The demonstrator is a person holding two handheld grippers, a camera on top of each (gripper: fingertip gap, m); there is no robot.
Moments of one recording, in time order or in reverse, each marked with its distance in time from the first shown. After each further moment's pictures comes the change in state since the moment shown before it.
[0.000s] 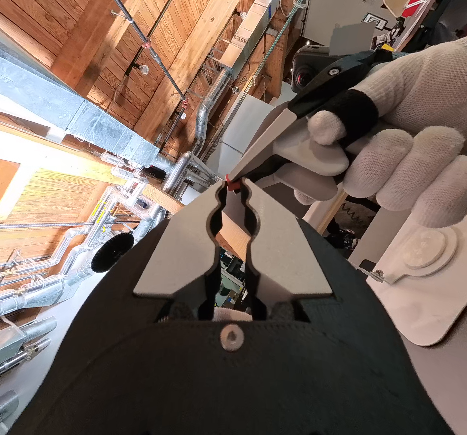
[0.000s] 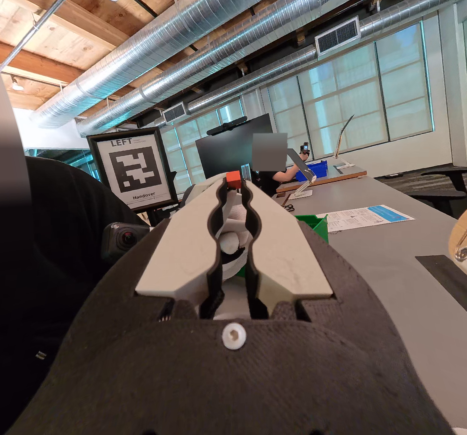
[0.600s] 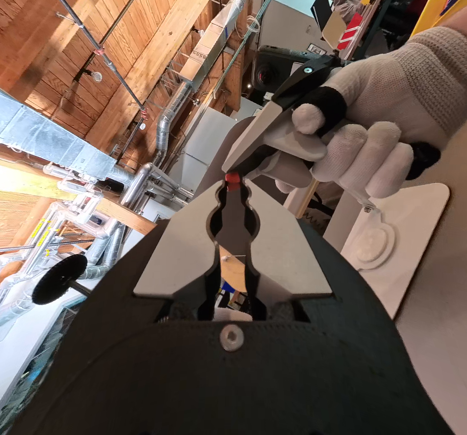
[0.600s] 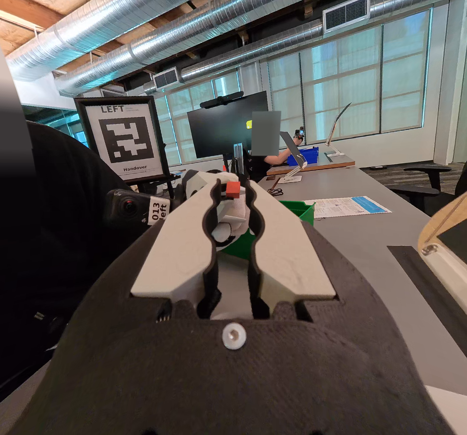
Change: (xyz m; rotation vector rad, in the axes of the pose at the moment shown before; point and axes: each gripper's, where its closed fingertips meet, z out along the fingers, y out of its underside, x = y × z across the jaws) left arm 0.018 -0.012 -0.003 0.051 0.175 -0.059; right arm -0.009 0.001 -0.016 -0.110 0.011 -0.102
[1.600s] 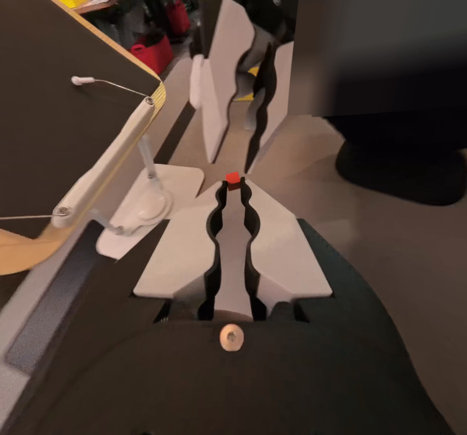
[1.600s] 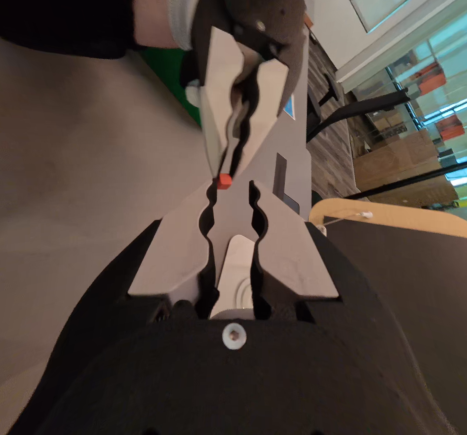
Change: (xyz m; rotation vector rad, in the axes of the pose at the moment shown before) left arm 0.044 -0.008 -0.054 -0.164 0.954 -0.848; right arm -0.030 0.056 -0.008 -0.901 0.220 -0.838
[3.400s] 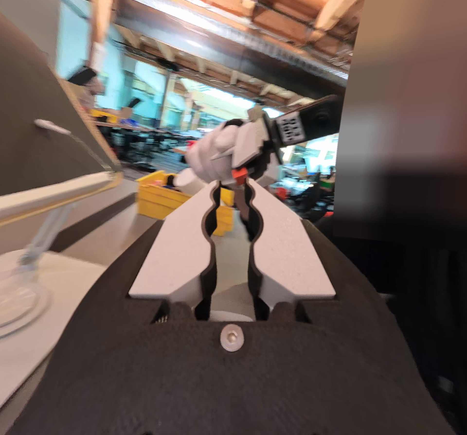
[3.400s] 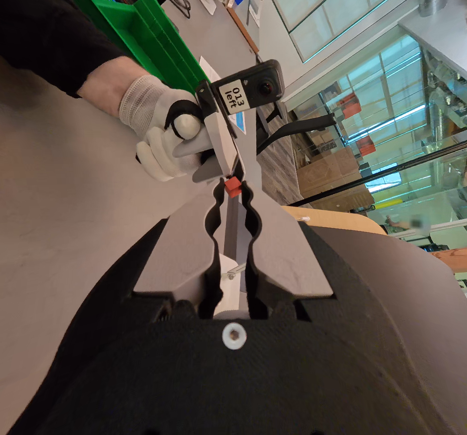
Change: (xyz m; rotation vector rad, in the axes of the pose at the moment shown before) left arm -0.021 -0.046 -0.016 0.708 0.334 -0.488; right arm 0.030 -0.022 -0.021 0.043 0.208 -0.101
